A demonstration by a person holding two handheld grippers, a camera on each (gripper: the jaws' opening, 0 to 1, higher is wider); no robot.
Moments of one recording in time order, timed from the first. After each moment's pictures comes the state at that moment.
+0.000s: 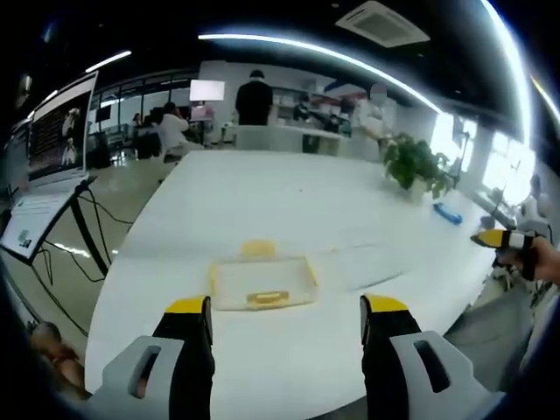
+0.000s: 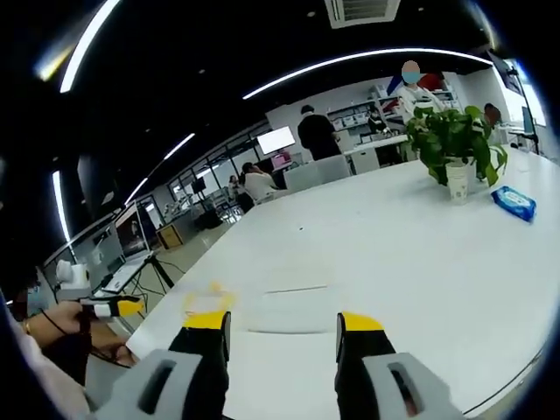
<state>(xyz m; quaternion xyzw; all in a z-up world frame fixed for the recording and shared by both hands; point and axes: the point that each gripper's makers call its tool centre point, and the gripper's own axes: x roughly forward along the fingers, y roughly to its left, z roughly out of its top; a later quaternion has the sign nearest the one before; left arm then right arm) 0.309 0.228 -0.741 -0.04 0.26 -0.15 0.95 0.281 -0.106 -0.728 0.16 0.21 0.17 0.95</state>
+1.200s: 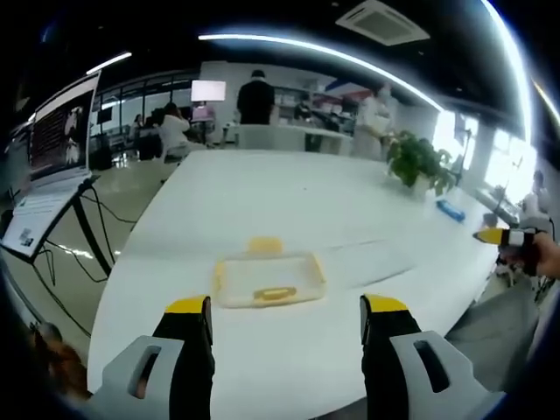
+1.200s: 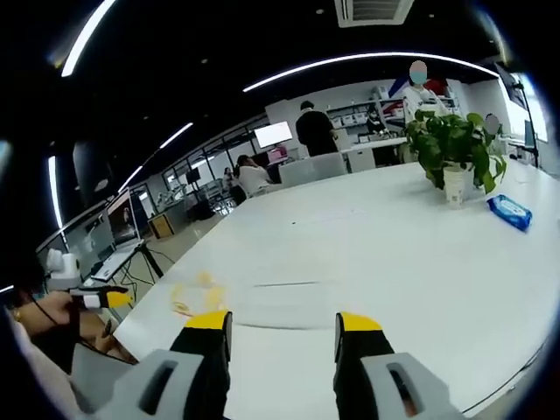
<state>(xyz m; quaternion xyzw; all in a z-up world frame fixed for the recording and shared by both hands) 0.308 0.236 -0.748 -0.04 0.26 -0.14 0.96 0.283 -0.107 -0.738 0.13 0.22 0.16 0.95</state>
